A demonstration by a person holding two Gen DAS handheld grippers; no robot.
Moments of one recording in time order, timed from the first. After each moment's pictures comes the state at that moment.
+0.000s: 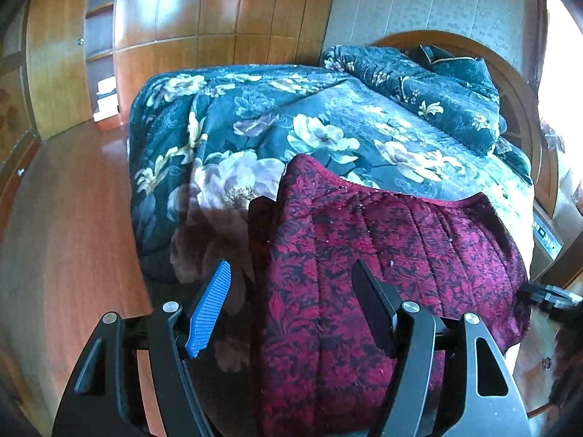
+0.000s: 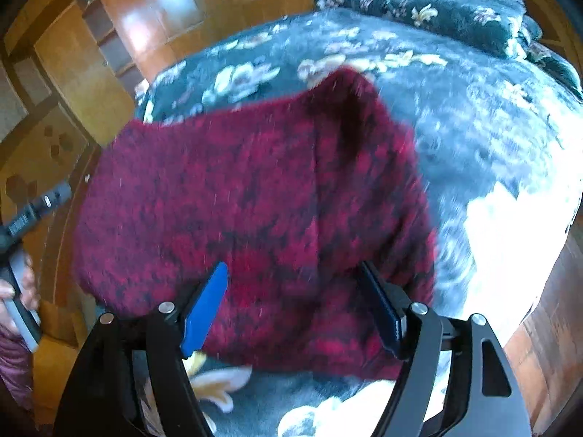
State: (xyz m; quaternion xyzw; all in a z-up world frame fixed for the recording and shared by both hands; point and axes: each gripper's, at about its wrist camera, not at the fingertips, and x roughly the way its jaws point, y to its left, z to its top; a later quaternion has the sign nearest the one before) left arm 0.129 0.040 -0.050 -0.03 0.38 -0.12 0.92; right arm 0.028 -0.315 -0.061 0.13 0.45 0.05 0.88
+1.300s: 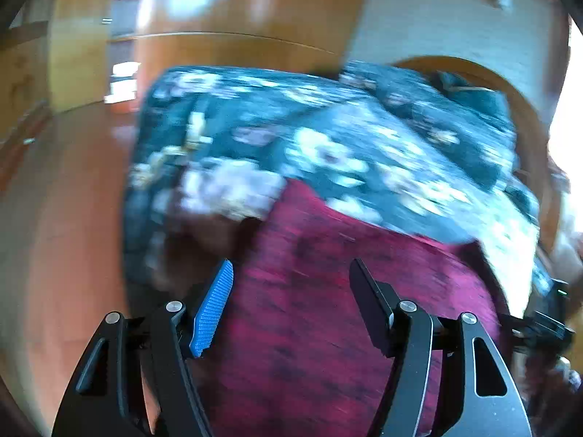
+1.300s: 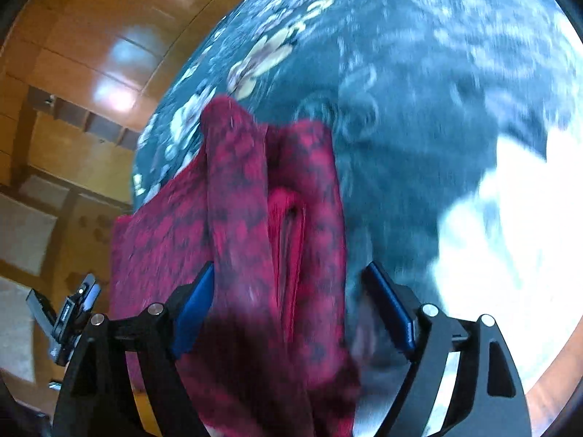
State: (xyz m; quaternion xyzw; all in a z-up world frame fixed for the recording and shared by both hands) left arm 0.138 0.014 -0.043 -0.09 0.37 -0.11 0.92; right arm 0.084 -0.443 -0.126 0.38 0.49 0.10 0.78
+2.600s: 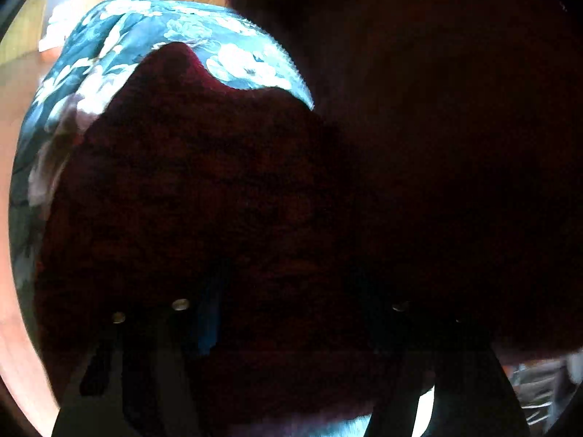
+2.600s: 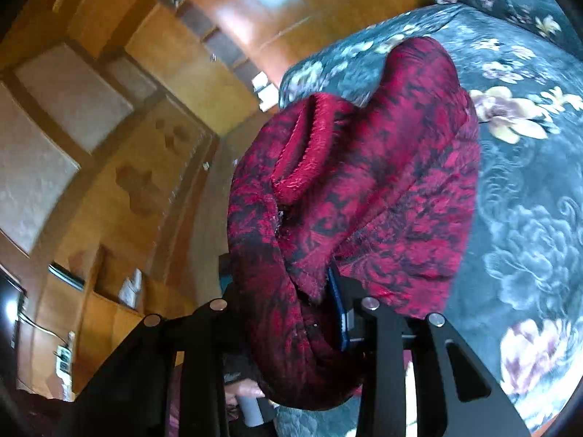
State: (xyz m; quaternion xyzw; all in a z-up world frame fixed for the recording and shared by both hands) left arm 0.136 -0.009 -0.109 -0.17 0.45 -0.25 0.84; right arm 0.103 -0.176 0.049 0.20 0.45 0.30 0.82
